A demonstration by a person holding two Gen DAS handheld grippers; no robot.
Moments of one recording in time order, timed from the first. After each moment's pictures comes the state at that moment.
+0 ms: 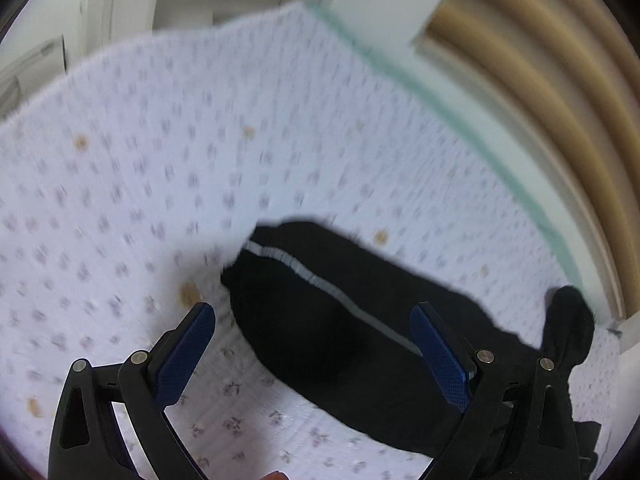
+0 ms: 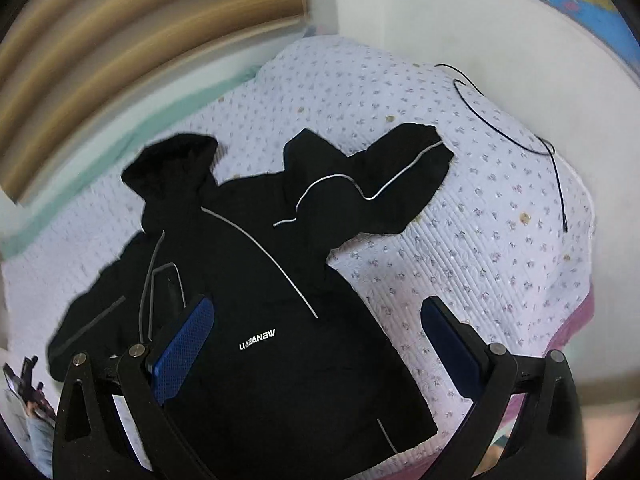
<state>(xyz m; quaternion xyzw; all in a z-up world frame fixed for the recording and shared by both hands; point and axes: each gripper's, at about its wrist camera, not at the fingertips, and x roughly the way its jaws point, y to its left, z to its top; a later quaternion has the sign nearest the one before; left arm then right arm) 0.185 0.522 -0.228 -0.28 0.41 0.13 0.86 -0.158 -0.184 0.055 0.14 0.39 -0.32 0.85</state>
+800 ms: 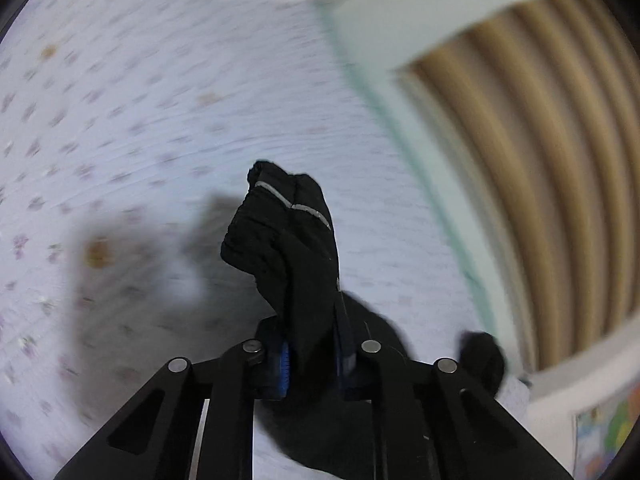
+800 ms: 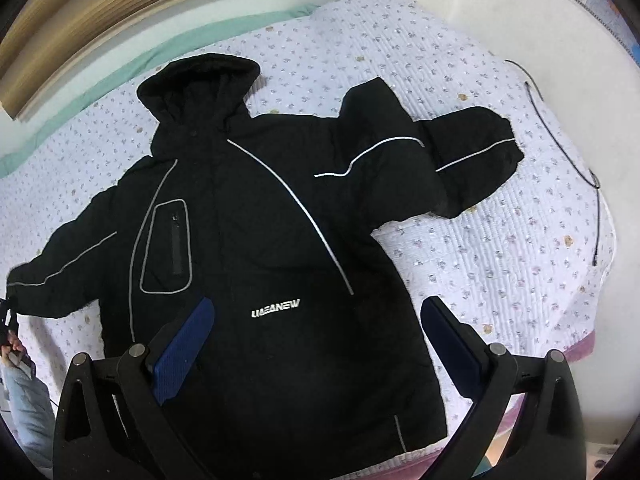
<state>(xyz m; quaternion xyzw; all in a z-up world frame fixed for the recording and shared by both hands) 0.177 0.498 -0.226 -0.43 0.31 0.01 0.85 -0.084 -0.159 -0.001 0.08 0.49 -0.27 0.83</state>
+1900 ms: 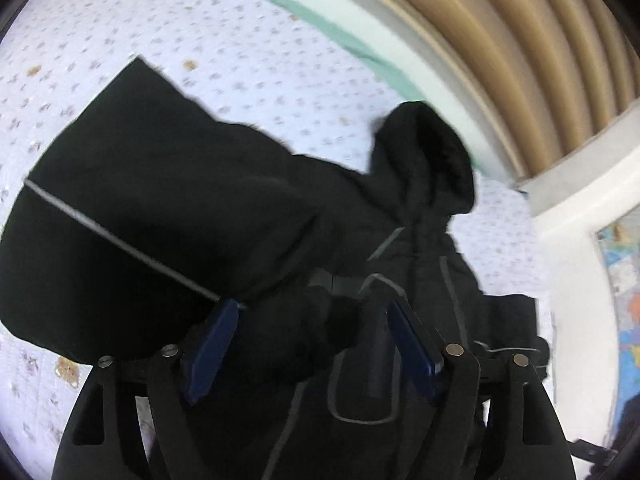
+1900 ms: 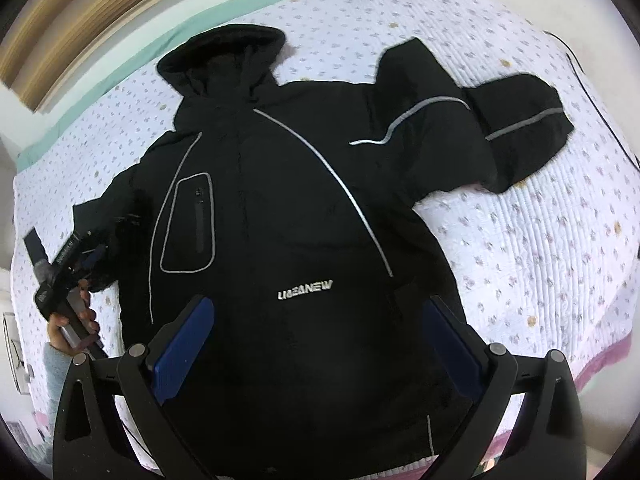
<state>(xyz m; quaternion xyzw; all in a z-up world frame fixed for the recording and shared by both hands) 0.173 0.181 -0.227 -0.27 0.47 -0.16 0.83 -0.072 -0.163 -0.038 0.12 0.51 -0.20 0.82</state>
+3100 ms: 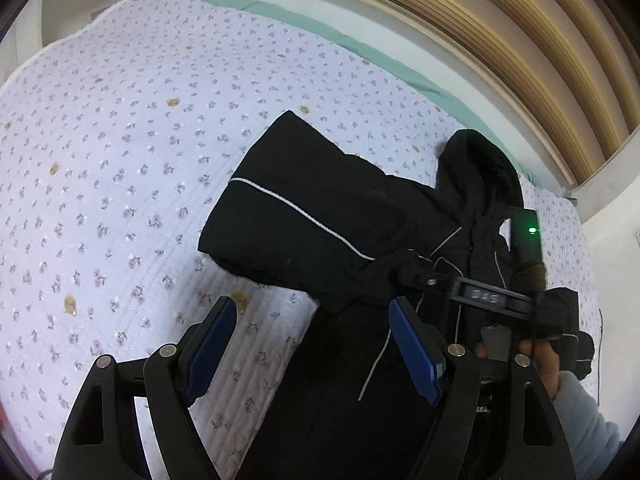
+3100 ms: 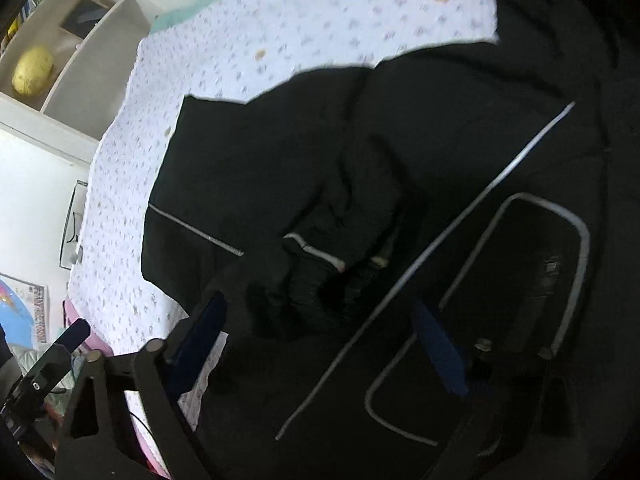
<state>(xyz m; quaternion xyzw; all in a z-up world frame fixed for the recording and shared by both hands) 0.075 0.256 -0.174 -0.20 0.48 -0.02 0.86 0.191 0.012 -0.241 0.07 0.58 0.16 0.79</state>
